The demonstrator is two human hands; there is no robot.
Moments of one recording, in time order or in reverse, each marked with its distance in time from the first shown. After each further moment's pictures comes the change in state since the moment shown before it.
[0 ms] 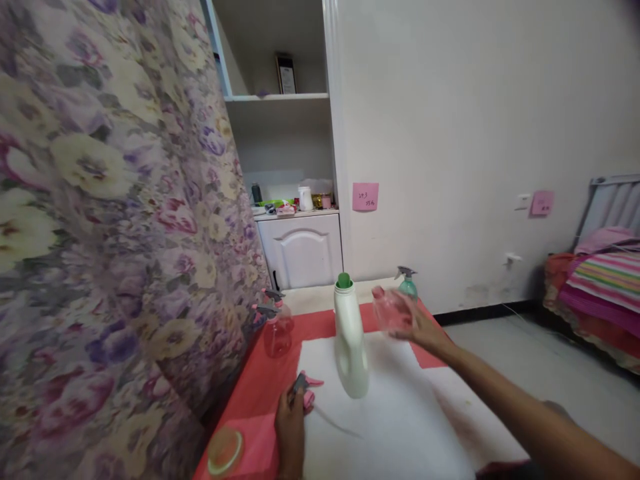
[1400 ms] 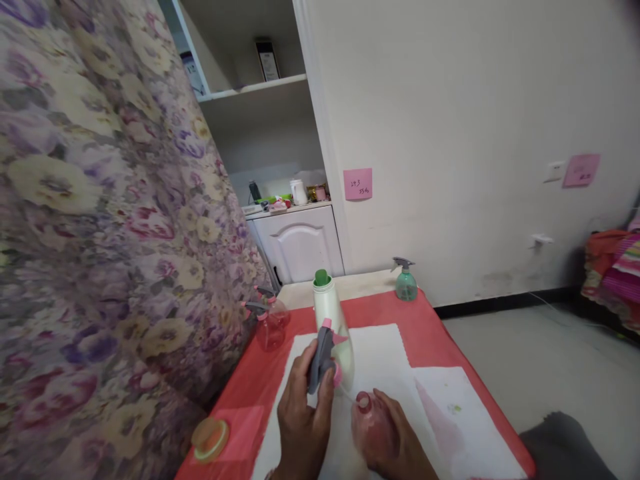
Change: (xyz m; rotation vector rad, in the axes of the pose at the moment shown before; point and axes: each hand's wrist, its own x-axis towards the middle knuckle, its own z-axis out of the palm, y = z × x) left_hand -0.132 0.141 0.102 0.477 -0.164 0.731; right_hand -0.174 0.021 0.108 0.576 0.031 0.321
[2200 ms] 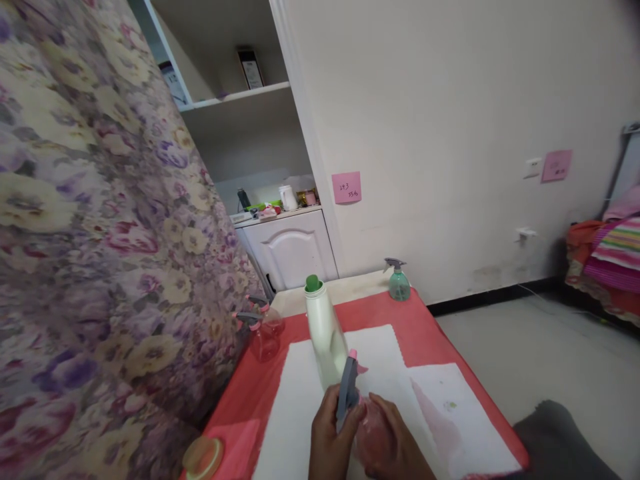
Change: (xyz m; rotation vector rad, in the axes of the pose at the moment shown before) left_hand -0.039 -0.027 0.037 -0.283 -0.451 -0.404; right_hand 0.003 0.014 -0.002 0.071 -0.113 -0.049
